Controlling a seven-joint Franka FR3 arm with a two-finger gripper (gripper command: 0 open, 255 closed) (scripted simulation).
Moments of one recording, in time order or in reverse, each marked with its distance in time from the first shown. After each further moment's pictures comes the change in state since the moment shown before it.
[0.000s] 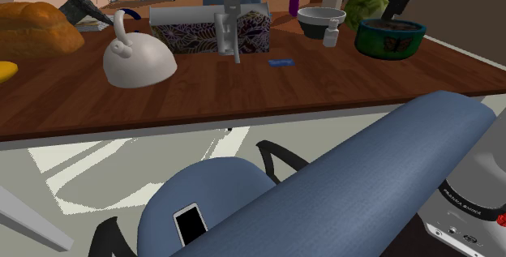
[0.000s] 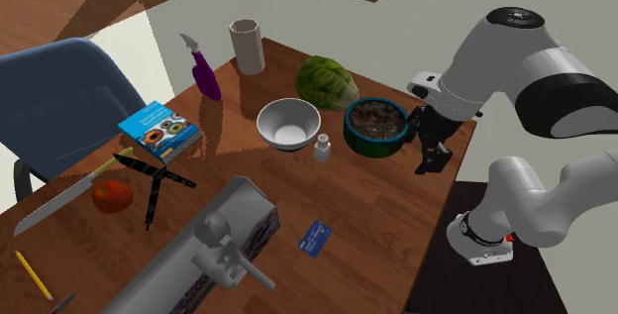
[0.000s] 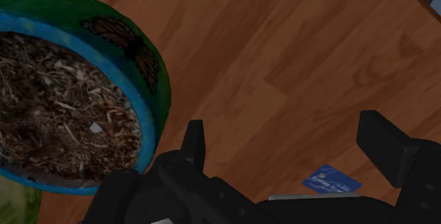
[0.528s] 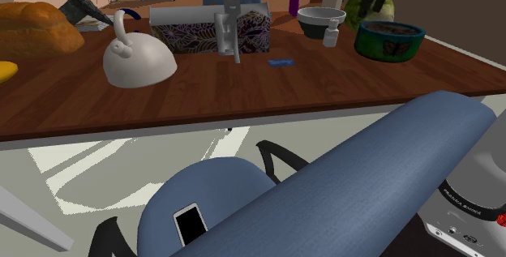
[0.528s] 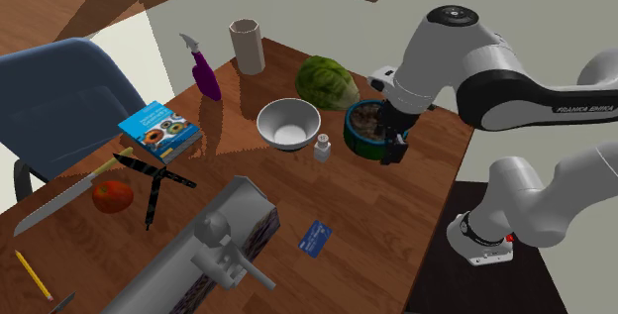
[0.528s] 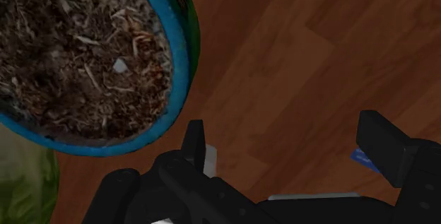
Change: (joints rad) arm -0.026 0.236 -0.019 0.142 -0.027 0.066 0.023
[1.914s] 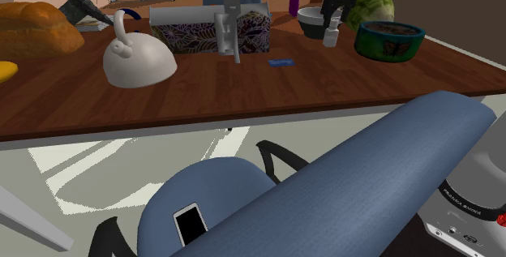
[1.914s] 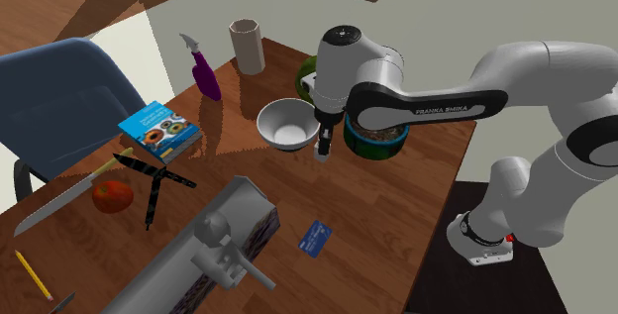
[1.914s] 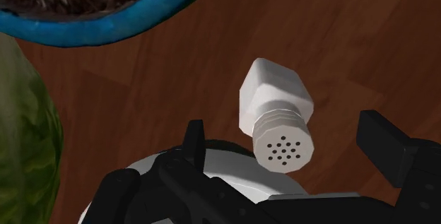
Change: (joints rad) arm -0.047 0.484 -0.043 0.314 -0.026 0.115 0.053
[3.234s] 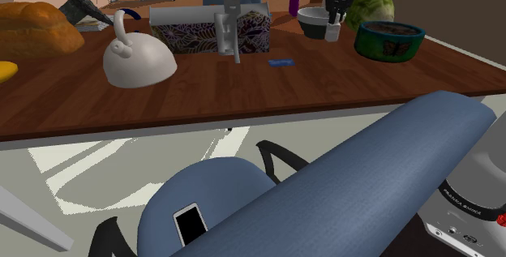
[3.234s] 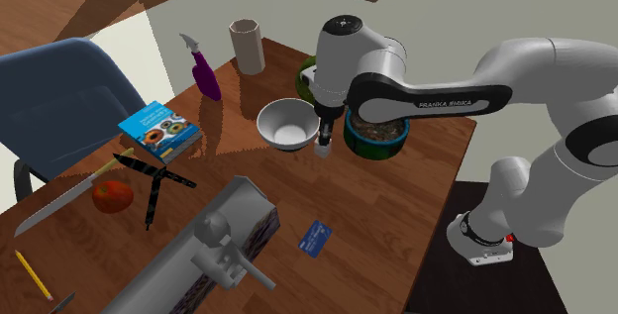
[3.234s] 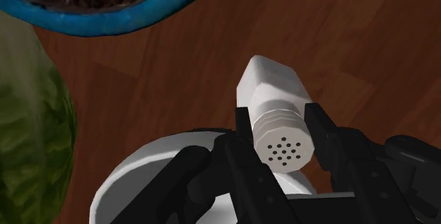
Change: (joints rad) arm 0.000 0.005 0.000 0.055 0.001 -0.049 -0.003
